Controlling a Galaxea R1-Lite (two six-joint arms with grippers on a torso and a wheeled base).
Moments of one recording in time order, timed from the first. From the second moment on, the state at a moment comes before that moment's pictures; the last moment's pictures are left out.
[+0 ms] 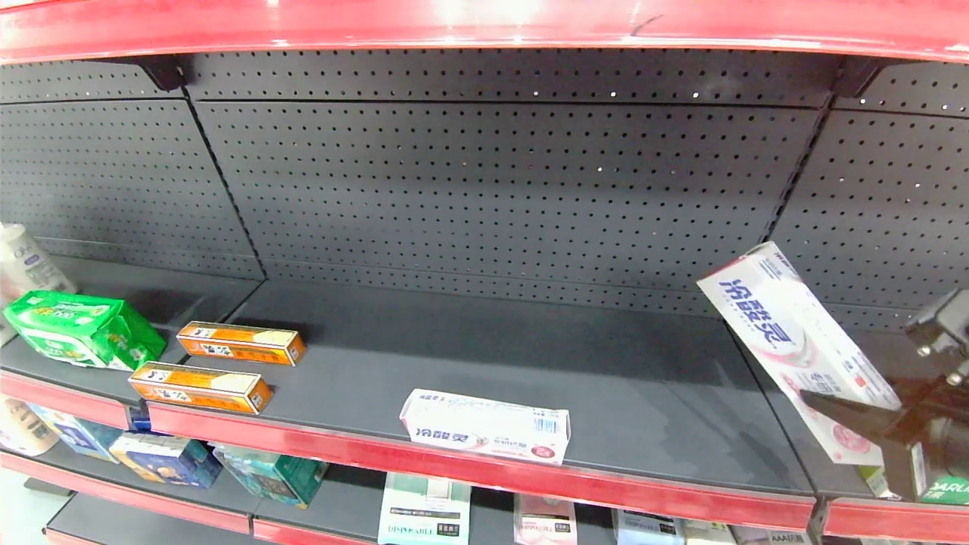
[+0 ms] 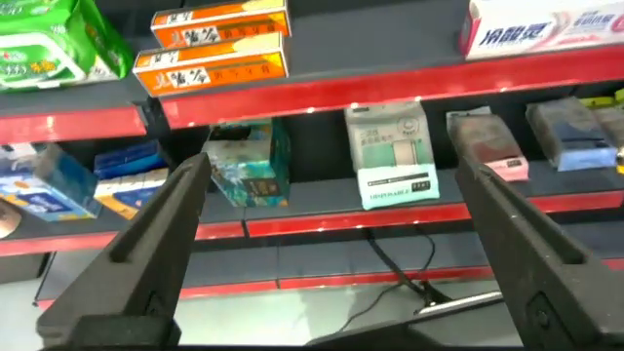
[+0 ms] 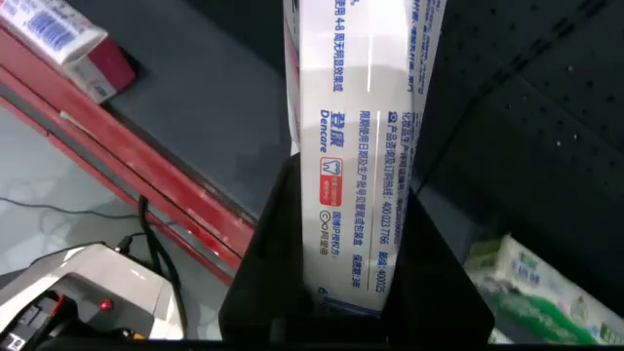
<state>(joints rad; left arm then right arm) -0.39 0.09 -0.37 0.55 0.23 0.05 0.19 1.11 -0.47 -0.18 0.10 -0.38</state>
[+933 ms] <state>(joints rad) -0.39 0.00 -0.28 0.54 0.23 0.04 0.11 1.55 -0.66 -0.24 0.35 -0.53</state>
